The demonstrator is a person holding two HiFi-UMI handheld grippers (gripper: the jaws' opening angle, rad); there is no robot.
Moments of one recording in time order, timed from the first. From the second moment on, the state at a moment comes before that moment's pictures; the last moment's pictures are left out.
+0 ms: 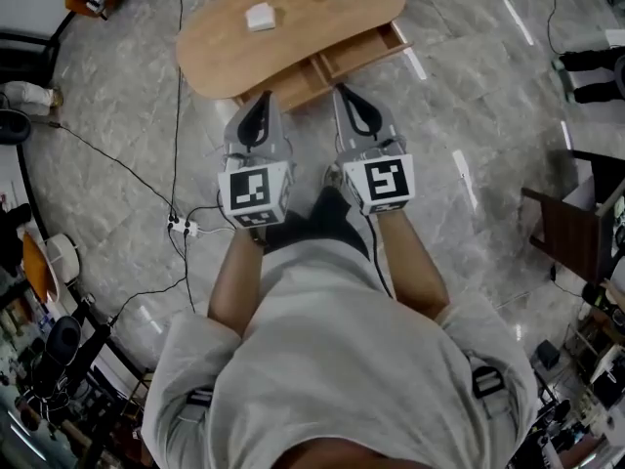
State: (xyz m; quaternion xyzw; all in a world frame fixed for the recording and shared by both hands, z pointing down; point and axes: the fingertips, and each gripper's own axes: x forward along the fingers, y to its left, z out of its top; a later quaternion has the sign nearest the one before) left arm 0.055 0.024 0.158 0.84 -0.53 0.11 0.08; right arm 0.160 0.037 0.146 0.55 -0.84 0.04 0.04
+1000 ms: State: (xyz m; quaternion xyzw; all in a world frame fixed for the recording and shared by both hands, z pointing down) left arm -0.046 -0.161 0.382 0.81 -0.51 0.18 0.22; right arm 0.033 -0.183 0.367 0.49 -0.85 0.17 0.14
